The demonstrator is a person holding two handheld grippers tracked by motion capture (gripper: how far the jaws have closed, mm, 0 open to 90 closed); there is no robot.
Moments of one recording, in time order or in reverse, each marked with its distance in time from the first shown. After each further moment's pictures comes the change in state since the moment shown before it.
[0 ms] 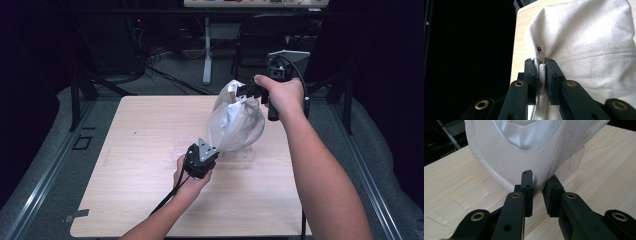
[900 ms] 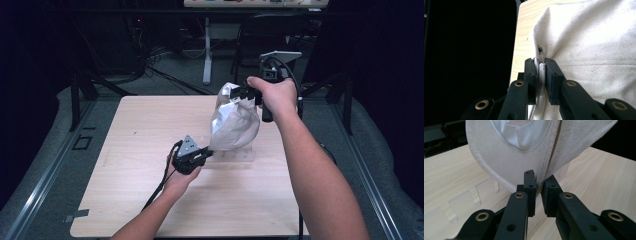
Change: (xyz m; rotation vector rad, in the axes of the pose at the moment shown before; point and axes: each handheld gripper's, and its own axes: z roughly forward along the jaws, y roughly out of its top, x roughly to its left) left arm 0.042 -0.024 0.005 -0.128 -0.219 -0.076; right arm 0.009 -0.004 0.013 0.030 0.000 -0.022
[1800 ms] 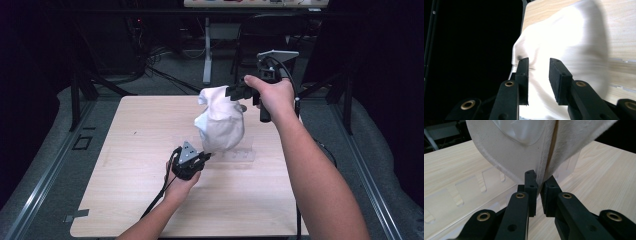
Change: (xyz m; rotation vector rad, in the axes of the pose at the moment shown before) left arm -0.011 -0.015 -0.001 0.015 0.108 -0.008; right arm 0.004 -0.001 0.001 -0.004 0.039 -0.030
